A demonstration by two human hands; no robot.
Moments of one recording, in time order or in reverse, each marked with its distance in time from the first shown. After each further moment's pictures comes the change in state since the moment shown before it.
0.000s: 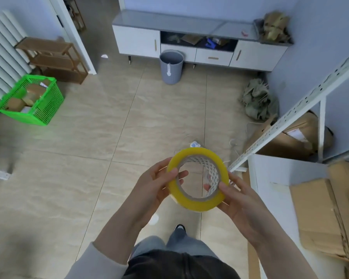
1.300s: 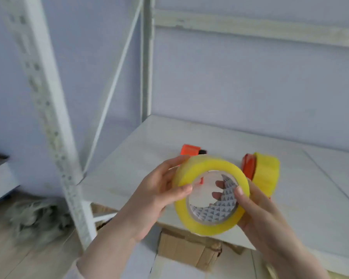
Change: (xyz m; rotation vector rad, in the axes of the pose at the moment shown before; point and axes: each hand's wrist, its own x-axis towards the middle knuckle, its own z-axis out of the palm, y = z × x) left_hand 0.159 0.114 0.471 0.376 -1.725 -0.075; right_hand -0.101 -0.224 -0.154 0.220 1.118 -0.950
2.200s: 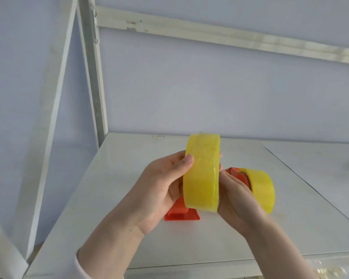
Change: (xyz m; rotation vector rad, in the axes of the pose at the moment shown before) left_hand 0.107 0.044 -0.023 -0.268 -0.388 -0.105; right_hand 0.104 -0.013 0.023 0.200 0.220 0.047
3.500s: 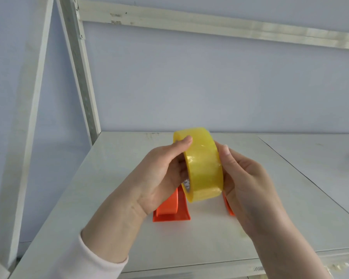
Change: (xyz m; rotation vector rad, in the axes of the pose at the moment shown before) left_hand 0.039 -0.001 0.016 -0.036 0.211 -0.200; right_hand -0.023 -0.029 0.009 -0.224 0.114 -0.307
